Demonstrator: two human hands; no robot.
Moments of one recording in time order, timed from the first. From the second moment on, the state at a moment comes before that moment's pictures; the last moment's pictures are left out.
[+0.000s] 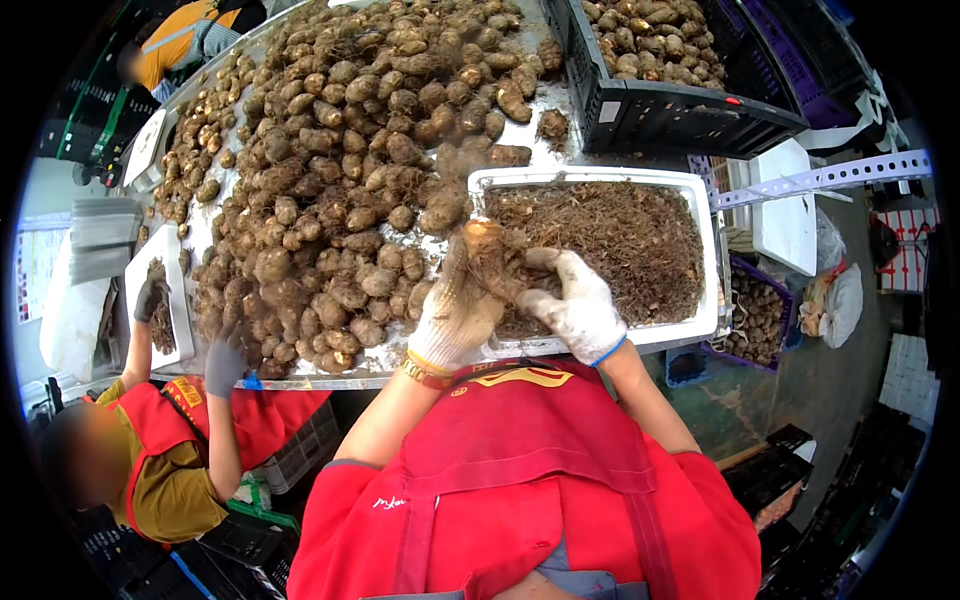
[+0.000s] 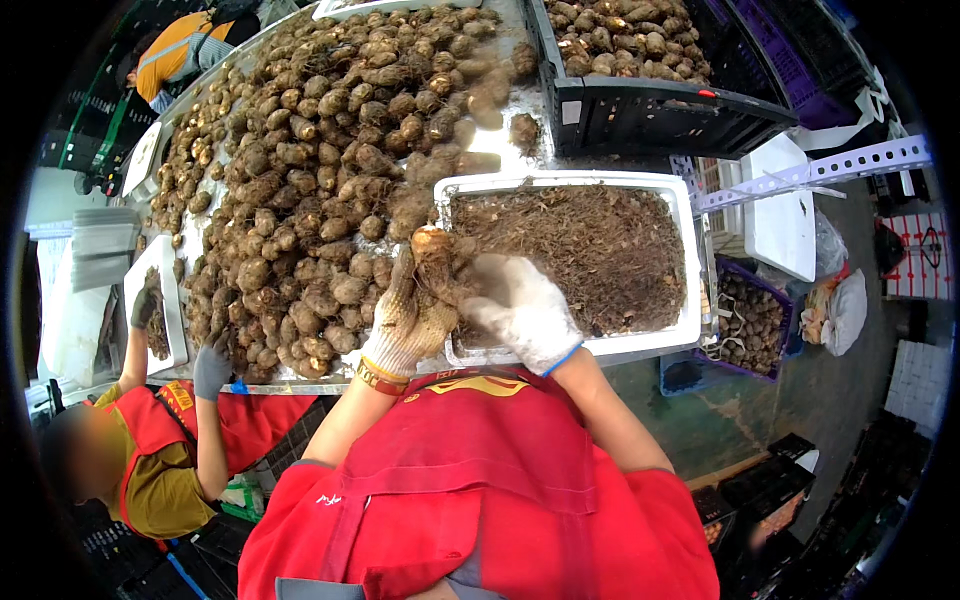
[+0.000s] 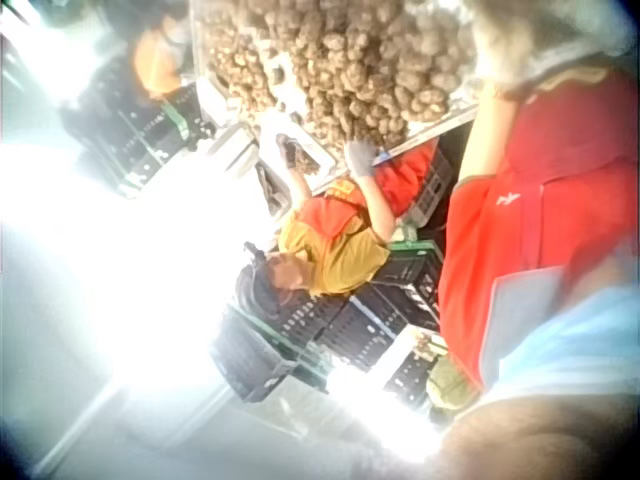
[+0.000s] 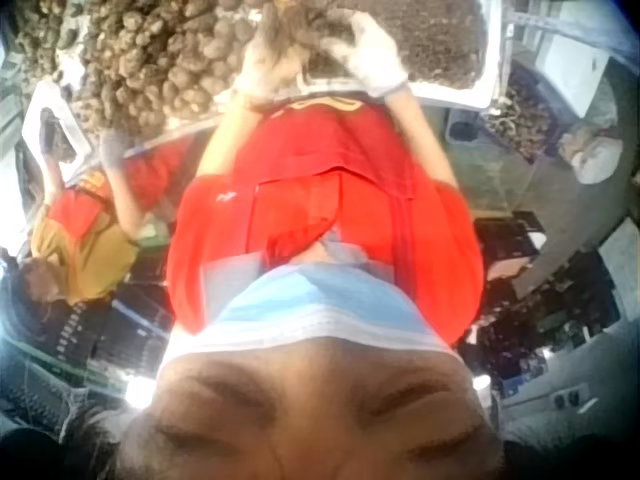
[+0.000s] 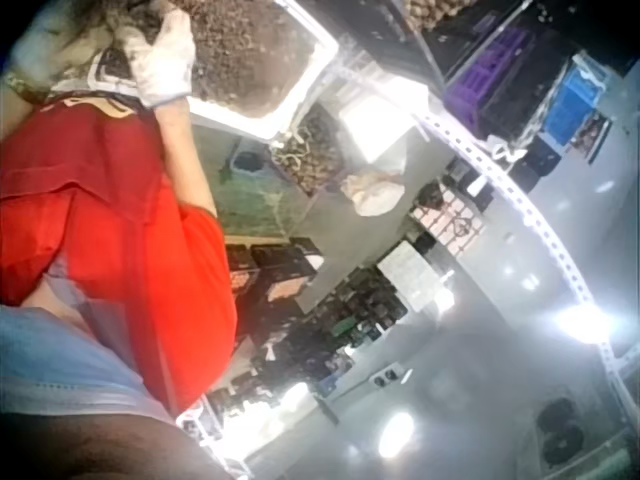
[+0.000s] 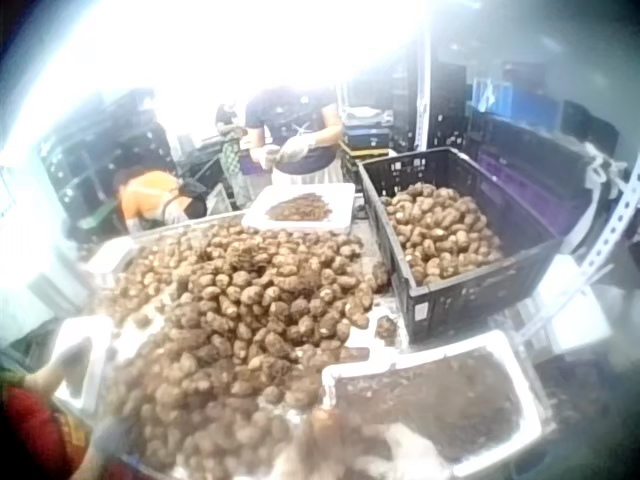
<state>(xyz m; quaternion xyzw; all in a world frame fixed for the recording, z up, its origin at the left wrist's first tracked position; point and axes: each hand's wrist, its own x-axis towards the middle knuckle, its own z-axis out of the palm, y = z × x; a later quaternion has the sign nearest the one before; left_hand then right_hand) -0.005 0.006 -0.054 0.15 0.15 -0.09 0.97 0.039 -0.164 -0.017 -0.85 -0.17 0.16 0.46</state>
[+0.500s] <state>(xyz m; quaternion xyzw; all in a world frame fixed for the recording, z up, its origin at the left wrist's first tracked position) 0.000 0.052 -0.046 0.75 0.03 -0.08 0.65 0.042 -0.163 -0.008 -0.78 -0.16 0.27 0.54</state>
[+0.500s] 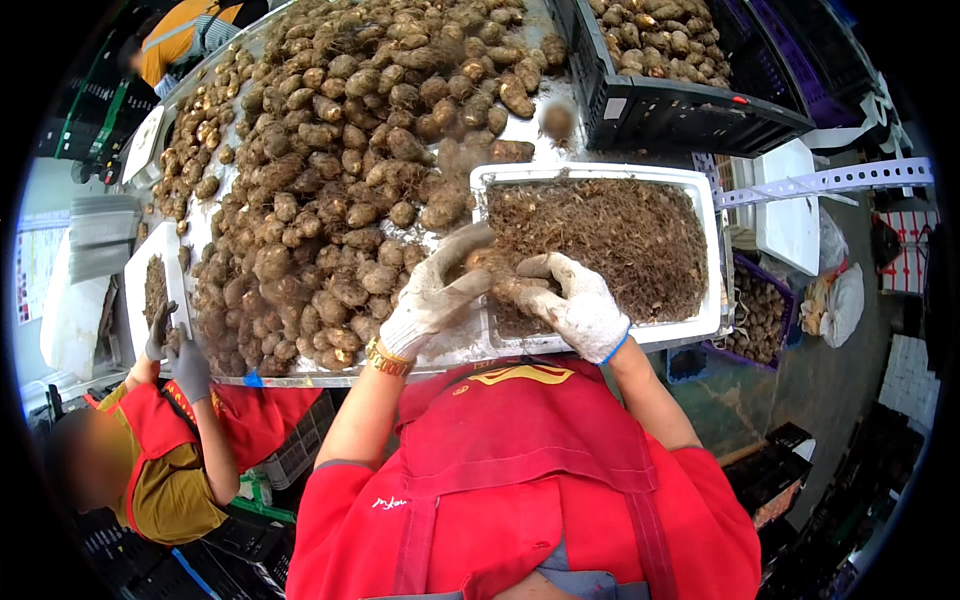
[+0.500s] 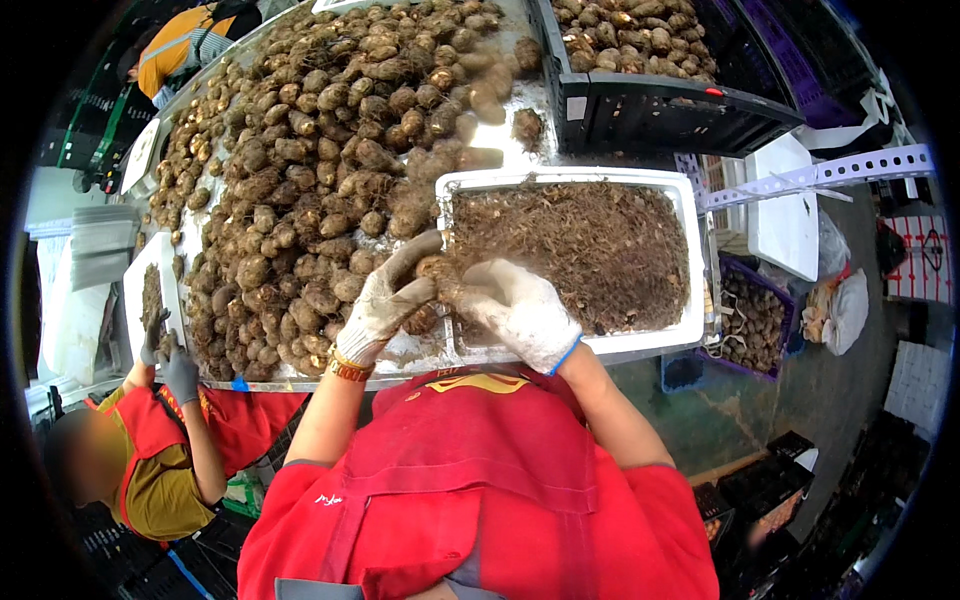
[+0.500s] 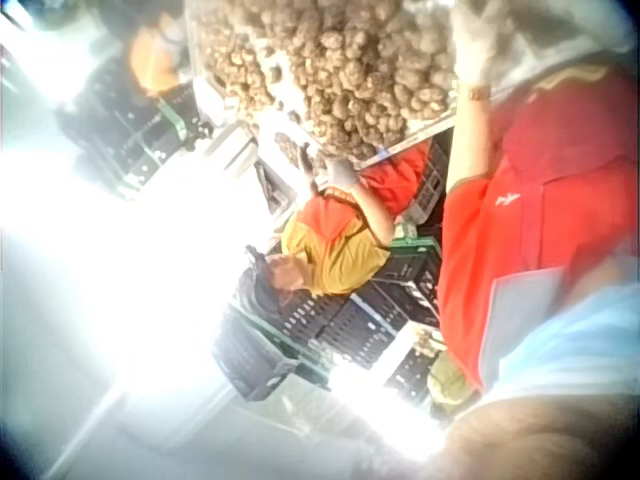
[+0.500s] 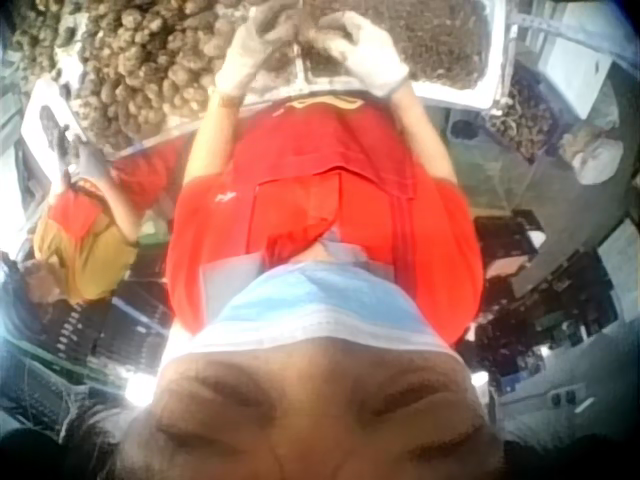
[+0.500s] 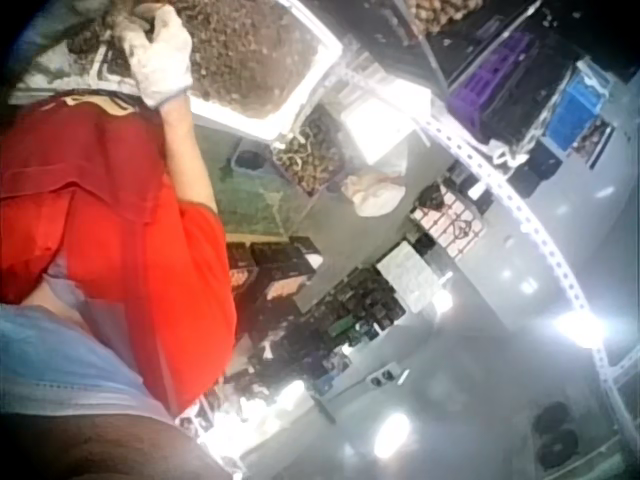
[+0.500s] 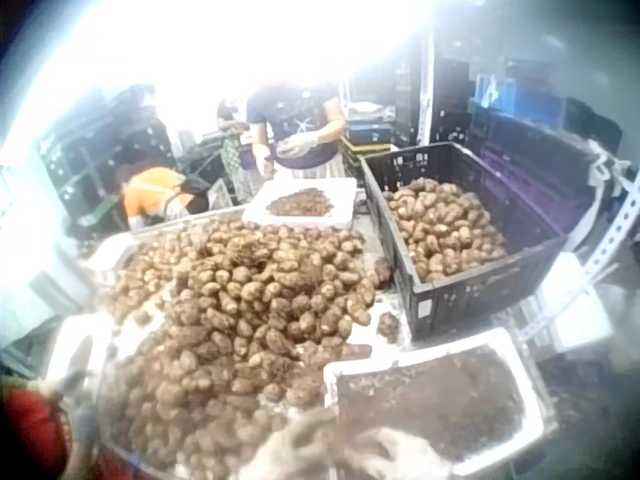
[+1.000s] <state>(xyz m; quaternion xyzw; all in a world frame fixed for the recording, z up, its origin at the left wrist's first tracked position) 0.011 0.051 -0.068 0.82 0.07 -0.03 0.57 0.044 -0.182 -0.010 -0.68 -0.08 0.35 0.64</state>
